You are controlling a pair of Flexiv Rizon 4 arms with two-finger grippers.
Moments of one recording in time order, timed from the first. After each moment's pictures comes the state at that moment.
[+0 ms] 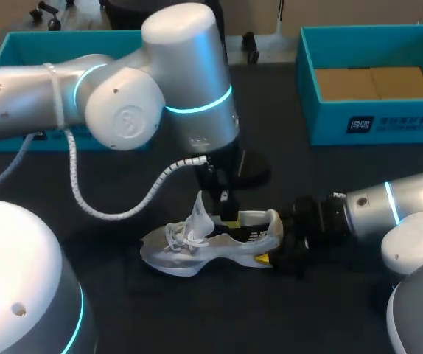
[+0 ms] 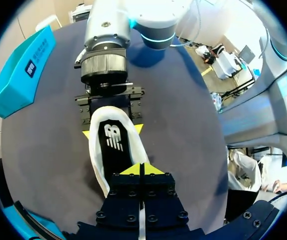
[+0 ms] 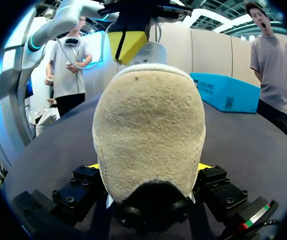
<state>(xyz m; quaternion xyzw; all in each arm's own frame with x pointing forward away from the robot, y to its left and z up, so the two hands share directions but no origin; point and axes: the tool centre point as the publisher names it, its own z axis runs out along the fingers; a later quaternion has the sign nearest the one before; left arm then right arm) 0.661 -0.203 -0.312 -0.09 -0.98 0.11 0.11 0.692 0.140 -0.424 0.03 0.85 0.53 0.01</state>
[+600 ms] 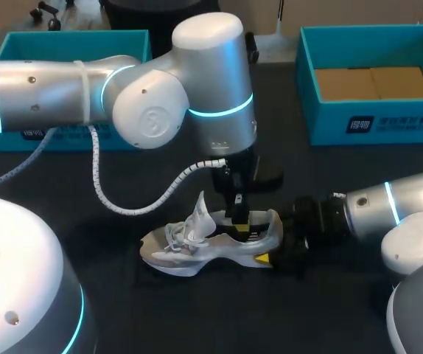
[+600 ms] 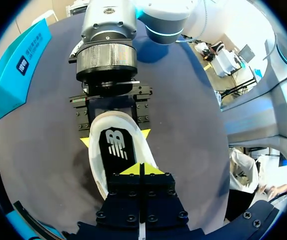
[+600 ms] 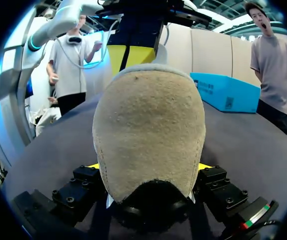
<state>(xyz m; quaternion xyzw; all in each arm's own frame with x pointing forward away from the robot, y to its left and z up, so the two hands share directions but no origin) 0.666 -0.221 -0.331 -0.09 -0.98 0.09 0.12 0.692 0.140 -0.424 0.03 0.85 0.53 0.01</state>
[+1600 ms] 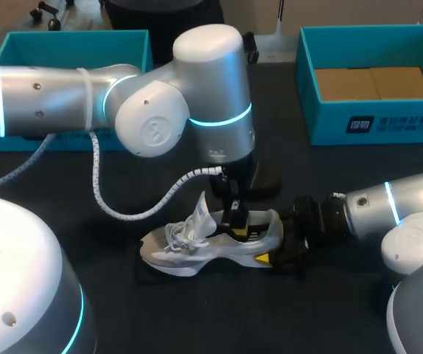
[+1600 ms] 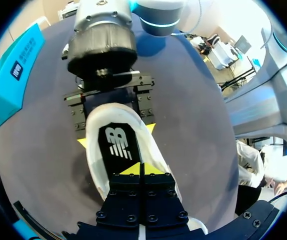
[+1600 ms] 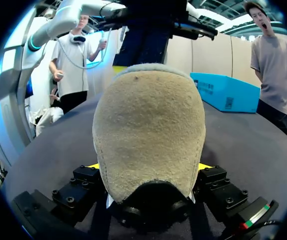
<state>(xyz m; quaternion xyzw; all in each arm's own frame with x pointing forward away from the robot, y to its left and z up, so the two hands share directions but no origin) 0.670 -0.219 -0.356 -0.13 -0.98 0.09 0.11 0.692 0.140 -0.424 0.03 0.85 0.53 0.01</state>
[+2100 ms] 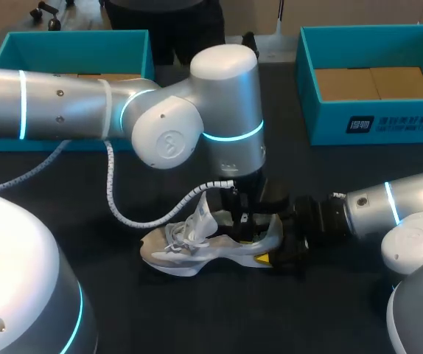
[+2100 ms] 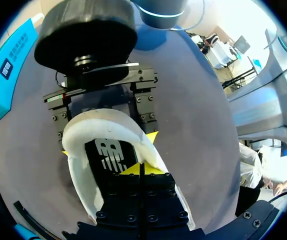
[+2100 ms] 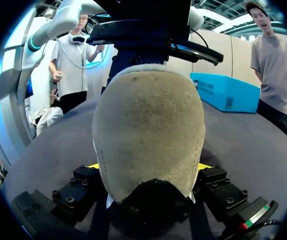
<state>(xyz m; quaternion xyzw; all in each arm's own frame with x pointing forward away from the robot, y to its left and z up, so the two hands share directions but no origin) 0.662 -0.233 -0.385 -0.12 -0.98 0.08 0.12 0.692 0.140 -0.424 0.03 0.85 0.53 0.01</state>
